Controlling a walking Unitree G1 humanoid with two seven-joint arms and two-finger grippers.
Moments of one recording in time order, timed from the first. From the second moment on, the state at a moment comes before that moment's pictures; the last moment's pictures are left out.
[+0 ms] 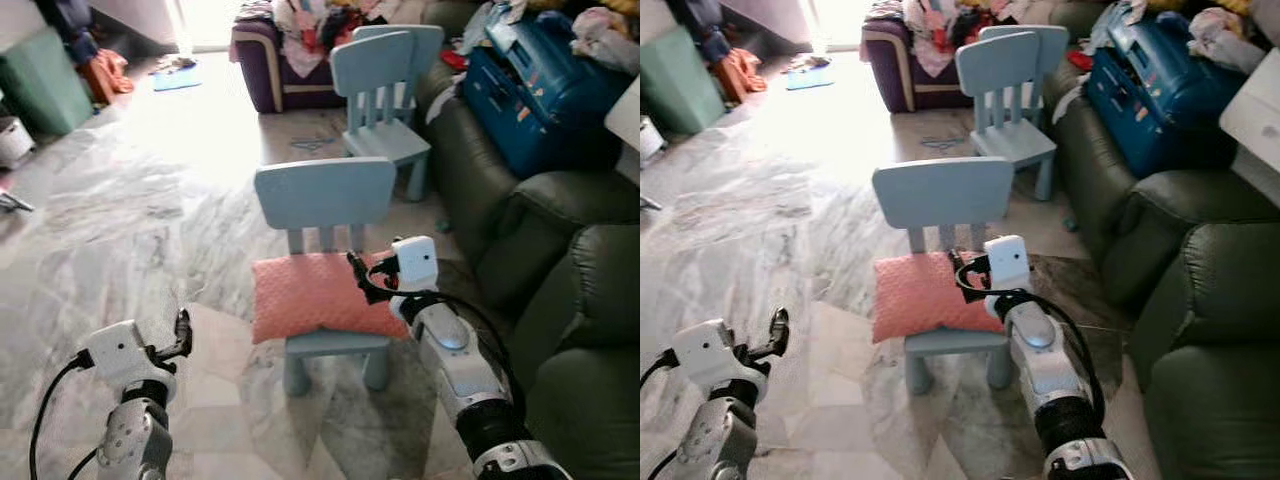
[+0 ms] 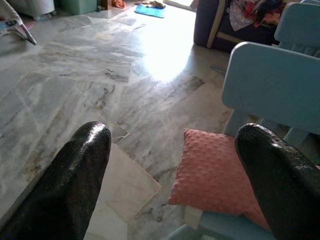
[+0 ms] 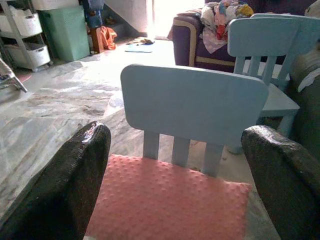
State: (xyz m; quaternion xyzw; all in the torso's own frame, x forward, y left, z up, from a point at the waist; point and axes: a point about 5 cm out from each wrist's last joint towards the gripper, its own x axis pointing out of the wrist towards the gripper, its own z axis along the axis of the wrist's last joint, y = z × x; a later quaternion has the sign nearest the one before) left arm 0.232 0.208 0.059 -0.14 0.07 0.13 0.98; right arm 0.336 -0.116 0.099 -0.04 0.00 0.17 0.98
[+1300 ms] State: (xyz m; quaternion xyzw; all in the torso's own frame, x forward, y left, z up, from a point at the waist) left arm 0.230 0.203 0.058 -0.13 0.07 0.11 0.98; right arm 0.334 -0.115 0.099 -0.04 0.00 0.17 0.99
